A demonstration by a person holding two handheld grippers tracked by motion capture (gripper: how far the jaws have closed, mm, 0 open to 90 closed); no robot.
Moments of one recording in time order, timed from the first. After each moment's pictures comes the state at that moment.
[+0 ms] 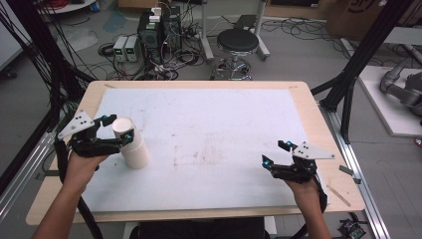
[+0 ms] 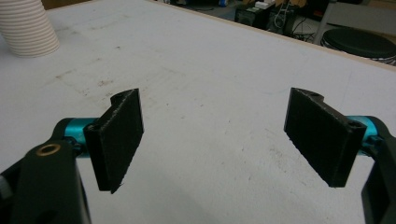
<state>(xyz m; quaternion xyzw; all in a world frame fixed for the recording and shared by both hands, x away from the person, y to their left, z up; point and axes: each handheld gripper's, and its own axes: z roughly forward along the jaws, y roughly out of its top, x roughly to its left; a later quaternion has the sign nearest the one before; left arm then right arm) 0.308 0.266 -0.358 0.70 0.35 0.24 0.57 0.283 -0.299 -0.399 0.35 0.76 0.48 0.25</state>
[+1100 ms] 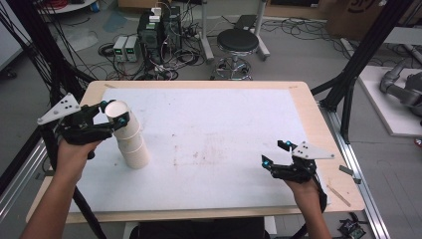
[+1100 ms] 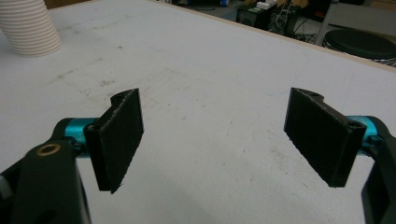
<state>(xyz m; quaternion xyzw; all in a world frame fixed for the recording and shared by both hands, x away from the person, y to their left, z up) 0.308 0.269 -0.304 0.68 0.31 0.24 0.62 0.283 -0.298 -0.399 0.35 0.77 0.48 0.25</state>
